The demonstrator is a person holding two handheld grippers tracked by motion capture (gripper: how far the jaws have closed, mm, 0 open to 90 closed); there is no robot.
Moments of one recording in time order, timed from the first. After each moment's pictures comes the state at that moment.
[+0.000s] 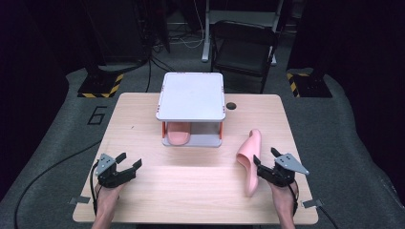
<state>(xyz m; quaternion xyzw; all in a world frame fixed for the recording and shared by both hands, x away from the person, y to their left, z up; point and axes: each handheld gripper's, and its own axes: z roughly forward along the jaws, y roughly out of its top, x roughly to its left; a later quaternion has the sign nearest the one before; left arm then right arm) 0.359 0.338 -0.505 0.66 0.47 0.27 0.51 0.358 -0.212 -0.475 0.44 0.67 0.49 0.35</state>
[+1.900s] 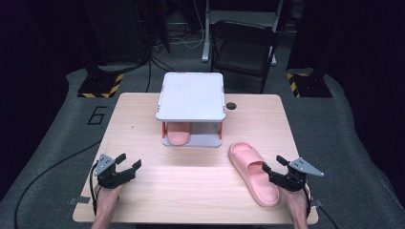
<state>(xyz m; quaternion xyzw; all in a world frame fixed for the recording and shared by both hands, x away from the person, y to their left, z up) 0.359 0.342 -0.508 0.66 0.48 0.26 0.52 0.360 -0.258 -0.507 0.46 0.67 0.52 0.25</state>
